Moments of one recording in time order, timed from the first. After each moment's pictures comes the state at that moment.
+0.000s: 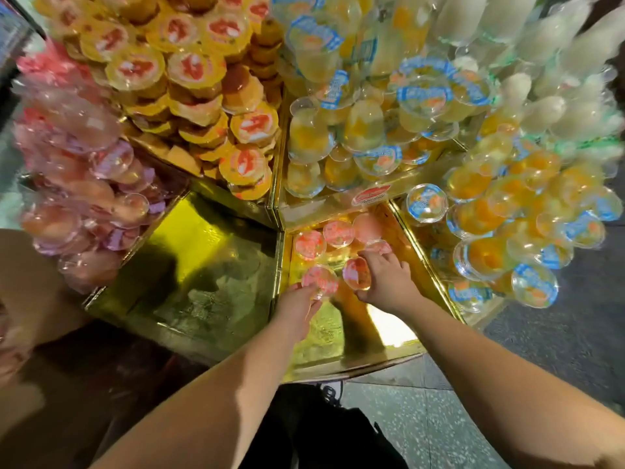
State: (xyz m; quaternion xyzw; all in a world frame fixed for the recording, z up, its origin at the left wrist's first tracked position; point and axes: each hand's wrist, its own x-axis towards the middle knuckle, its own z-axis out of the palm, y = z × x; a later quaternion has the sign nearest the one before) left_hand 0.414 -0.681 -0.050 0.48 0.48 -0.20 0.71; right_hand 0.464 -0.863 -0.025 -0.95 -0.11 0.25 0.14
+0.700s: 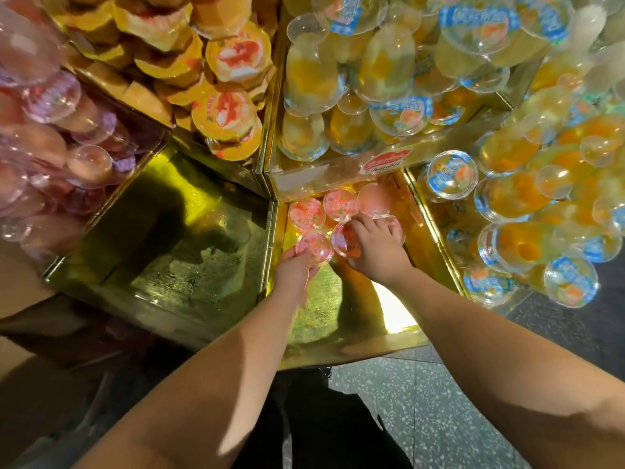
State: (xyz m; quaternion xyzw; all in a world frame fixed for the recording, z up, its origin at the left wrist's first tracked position) left_hand 0.442 -0.686 -0.108 0.47 0.50 -0.16 0.71; right_hand 0.496 -0.850 -0.080 -0.96 -0.19 0.20 0.10
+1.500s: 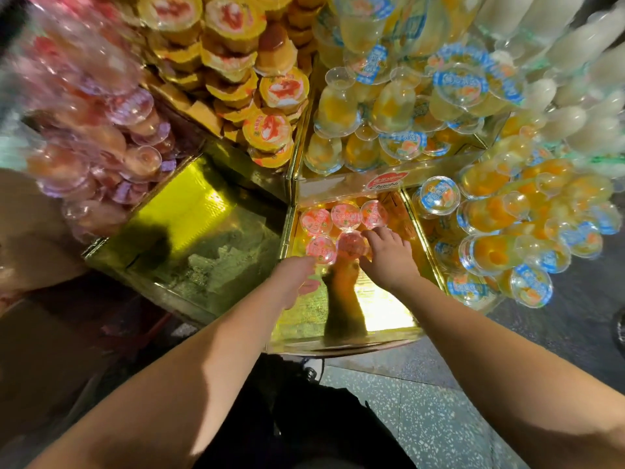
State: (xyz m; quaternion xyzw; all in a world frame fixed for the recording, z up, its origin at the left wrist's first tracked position) left_hand 0.417 -0.662 -0.025 0.56 0.42 -0.30 0.65; right_hand 0.473 -0.848 -0.014 -0.96 -0.13 0.23 0.05
